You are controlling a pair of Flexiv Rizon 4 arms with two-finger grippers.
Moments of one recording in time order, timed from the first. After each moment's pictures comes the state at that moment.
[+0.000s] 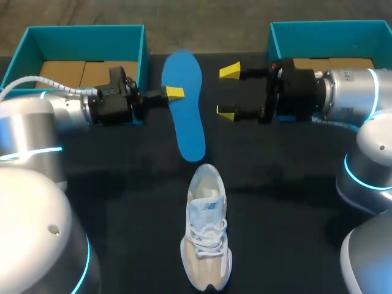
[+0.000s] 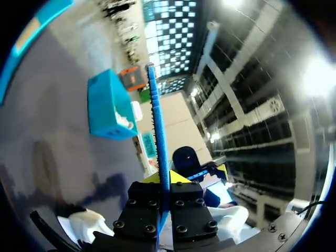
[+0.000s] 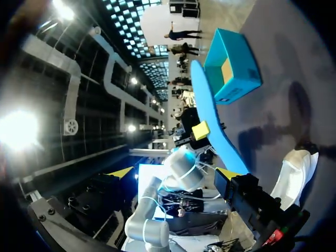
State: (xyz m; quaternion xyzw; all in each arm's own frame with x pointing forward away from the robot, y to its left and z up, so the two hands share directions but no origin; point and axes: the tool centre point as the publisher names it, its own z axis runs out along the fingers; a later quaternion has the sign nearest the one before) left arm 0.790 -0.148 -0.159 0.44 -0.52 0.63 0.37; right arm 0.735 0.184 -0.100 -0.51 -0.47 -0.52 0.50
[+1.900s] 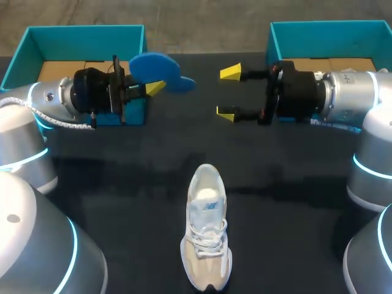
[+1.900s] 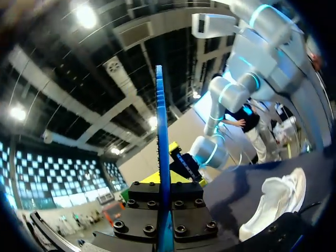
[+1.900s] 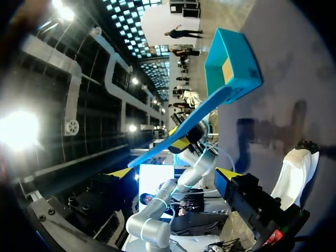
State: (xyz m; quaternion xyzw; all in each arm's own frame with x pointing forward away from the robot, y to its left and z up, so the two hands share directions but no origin) left arm 0.779 -0.113 -0.107 -0.22 -0.54 0.78 -0.21; right arm 0.734 0.184 -0.100 -0.51 -0.47 -0.52 0.50
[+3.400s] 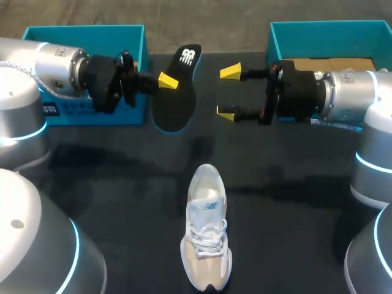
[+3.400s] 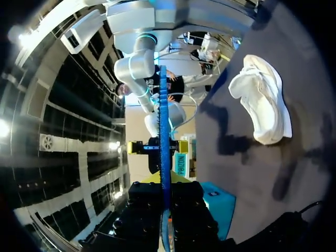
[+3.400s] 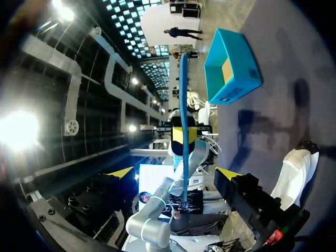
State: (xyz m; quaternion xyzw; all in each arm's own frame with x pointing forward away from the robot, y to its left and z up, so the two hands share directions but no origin) left arm 0.793 -0.139 -0.121 -0.55 -0.45 0.54 -0.44; right arm 0.735 0.184 -0.099 -0.51 -0.47 -0.52 0.50
